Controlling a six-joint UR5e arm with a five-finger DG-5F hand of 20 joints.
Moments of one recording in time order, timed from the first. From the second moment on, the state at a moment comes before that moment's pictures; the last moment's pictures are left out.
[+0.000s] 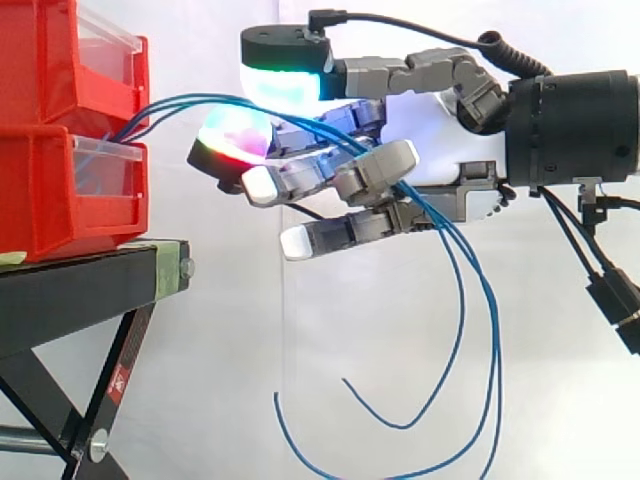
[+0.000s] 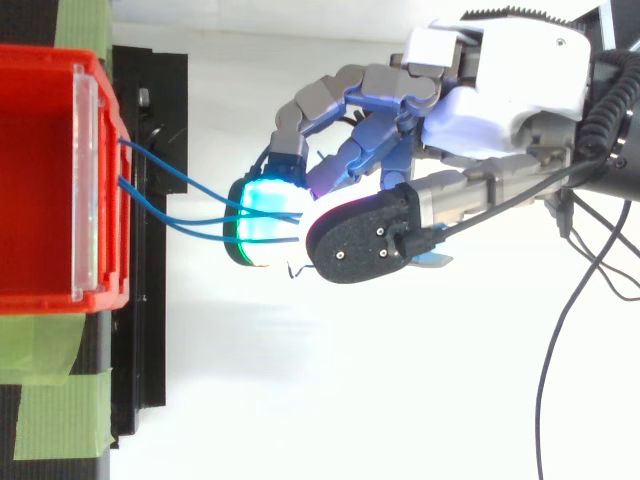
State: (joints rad) arm 0.13 -1.91 -1.71 -2.69 -1.29 -0.01
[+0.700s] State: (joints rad) arm 0.11 -1.90 -1.58 -2.95 -1.28 -0.15
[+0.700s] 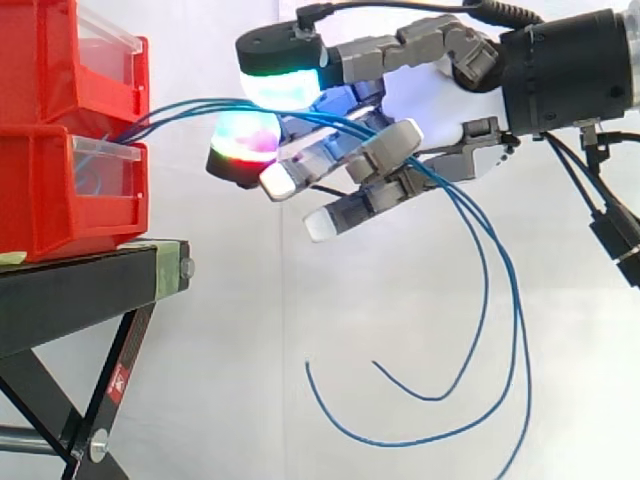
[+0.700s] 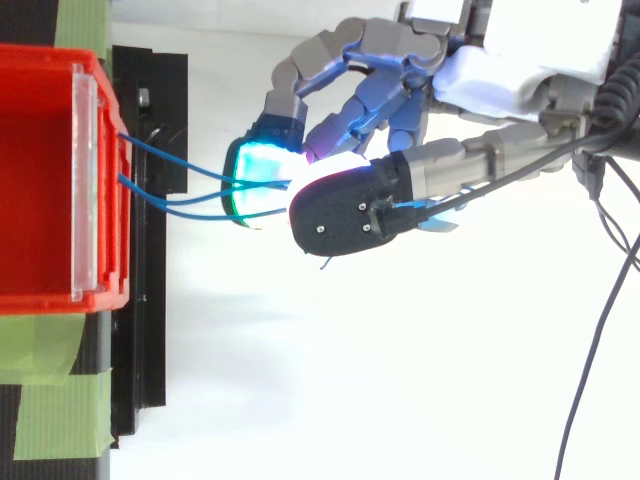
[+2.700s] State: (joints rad) arm 0.11 -1.84 -1.57 -2.88 -1.27 -0.41
